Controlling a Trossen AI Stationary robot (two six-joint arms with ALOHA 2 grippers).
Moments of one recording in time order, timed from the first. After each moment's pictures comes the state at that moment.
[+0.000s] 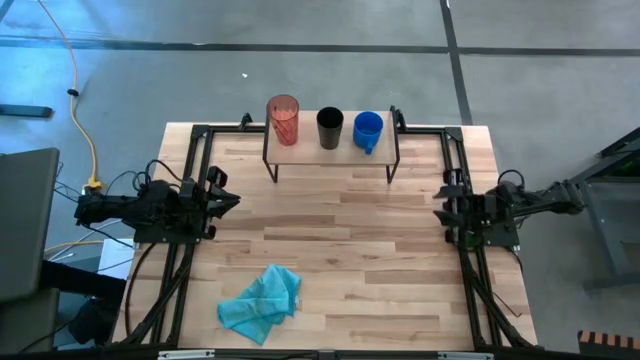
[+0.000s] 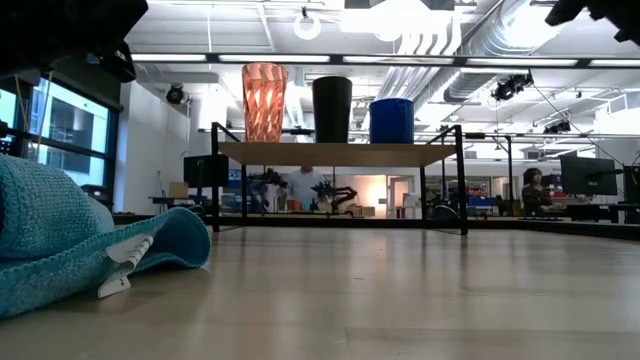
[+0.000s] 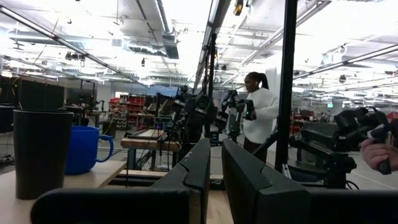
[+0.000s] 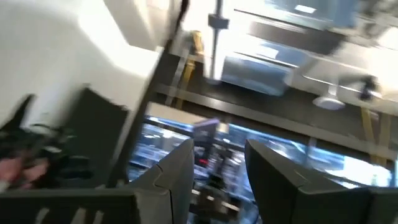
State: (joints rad) left arm 0.07 0.01 0.01 0.35 -0.02 -0.06; right arm 0.17 0.16 0.03 0.75 -0.04 -0.35
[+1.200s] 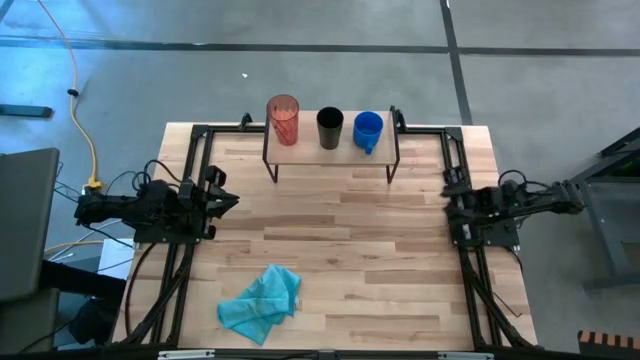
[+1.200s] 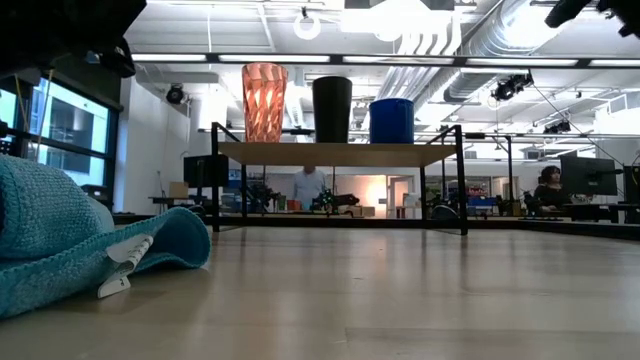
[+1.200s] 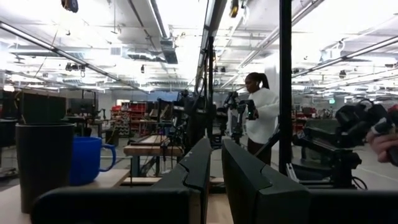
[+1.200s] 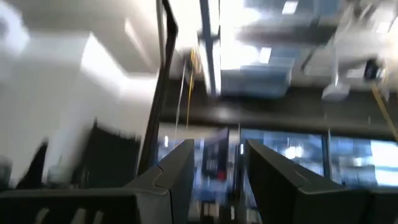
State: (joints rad) left arm 0.06 0.01 0.01 0.37 -0.01 0.00; right arm 0.17 0.16 0.03 0.84 -0.05 -0.14
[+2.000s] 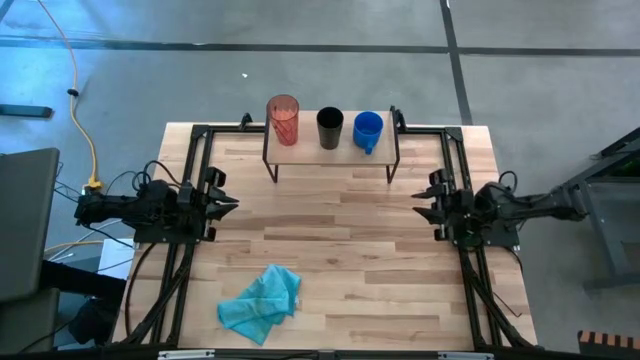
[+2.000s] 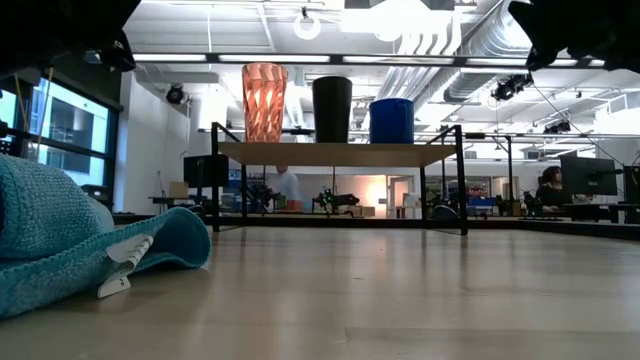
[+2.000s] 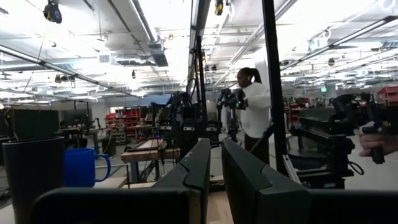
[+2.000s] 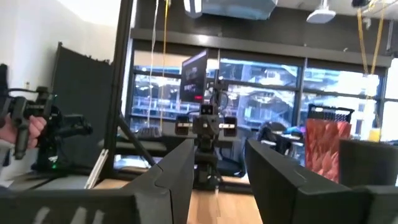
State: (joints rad) left arm 0.07 0.01 0.01 0.36 0.04 0.08; right arm 0.09 0.16 0.03 0.49 0.02 -0.15
